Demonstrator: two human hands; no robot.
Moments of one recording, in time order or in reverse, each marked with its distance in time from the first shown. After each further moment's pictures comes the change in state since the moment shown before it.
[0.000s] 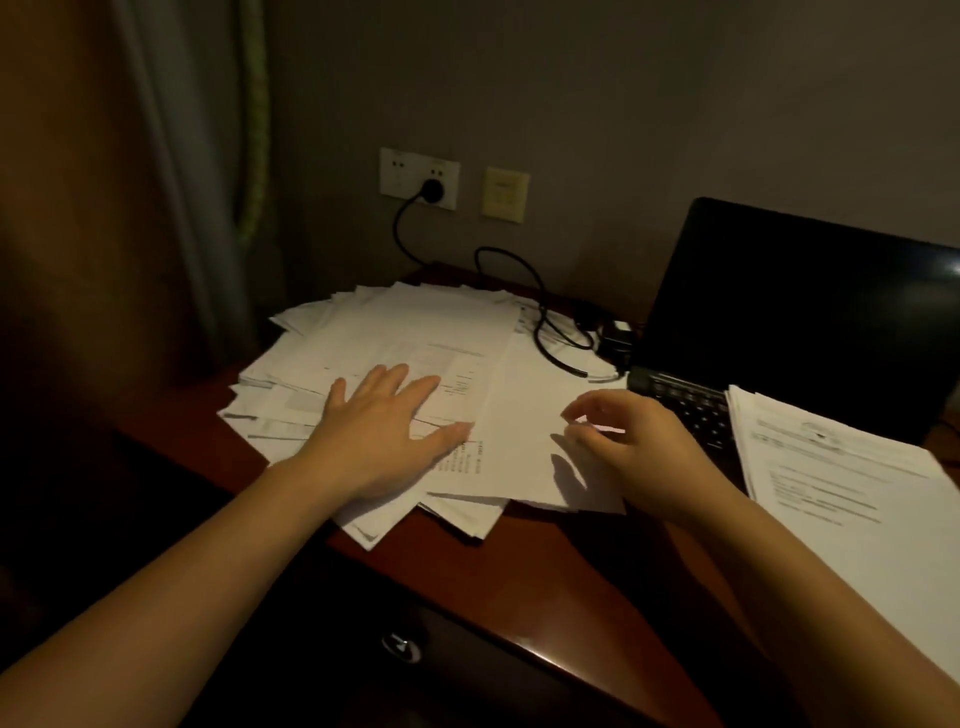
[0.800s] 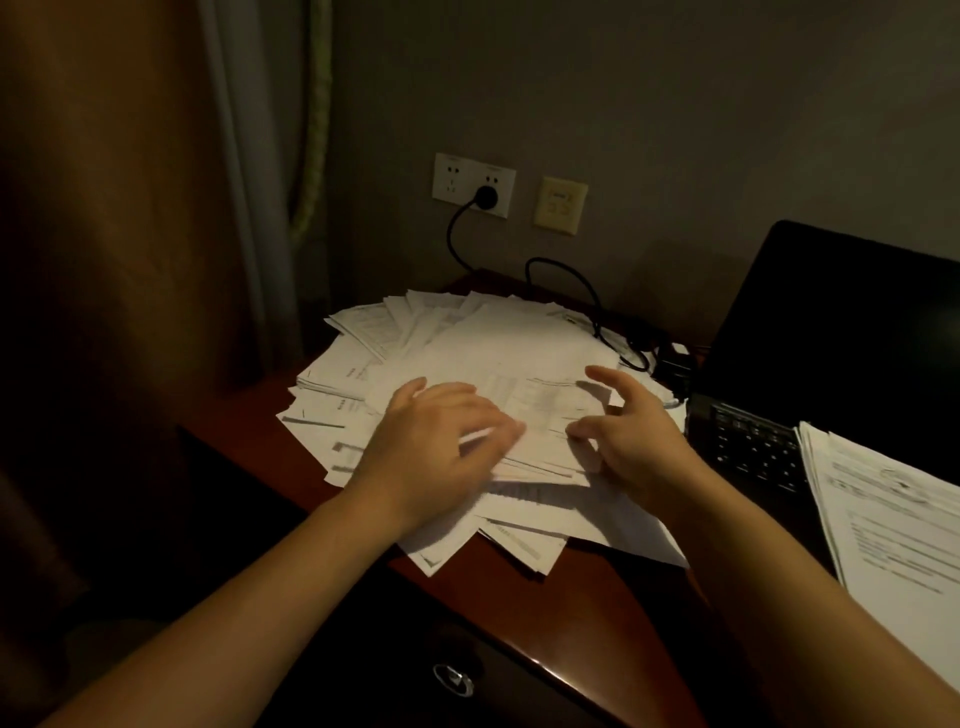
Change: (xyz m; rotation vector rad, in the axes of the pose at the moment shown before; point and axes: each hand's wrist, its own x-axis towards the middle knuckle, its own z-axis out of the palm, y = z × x) left_hand -0.015 -0.005 0.000 -0.316 0.292 0.224; right_hand 0.061 -0.036 0.044 0.587 -0.027 0.381
